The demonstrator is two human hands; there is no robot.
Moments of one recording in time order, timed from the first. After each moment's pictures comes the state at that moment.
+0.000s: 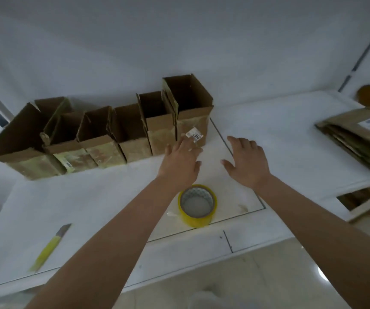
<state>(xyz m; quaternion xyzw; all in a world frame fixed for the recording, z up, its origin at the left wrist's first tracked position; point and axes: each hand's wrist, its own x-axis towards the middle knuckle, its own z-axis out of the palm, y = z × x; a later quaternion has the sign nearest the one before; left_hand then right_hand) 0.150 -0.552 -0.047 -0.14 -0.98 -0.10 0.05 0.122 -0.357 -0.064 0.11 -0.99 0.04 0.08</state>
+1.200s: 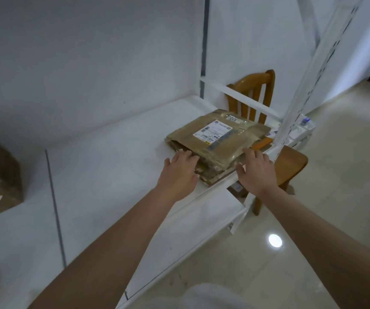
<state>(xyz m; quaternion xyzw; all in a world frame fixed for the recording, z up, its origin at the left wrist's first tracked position) 0.044 -0.078 -0.070 -0.29 -0.95 -0.10 -0.02 0.093 0.132 -0.084 -0.17 -0.97 0.14 0.08</state>
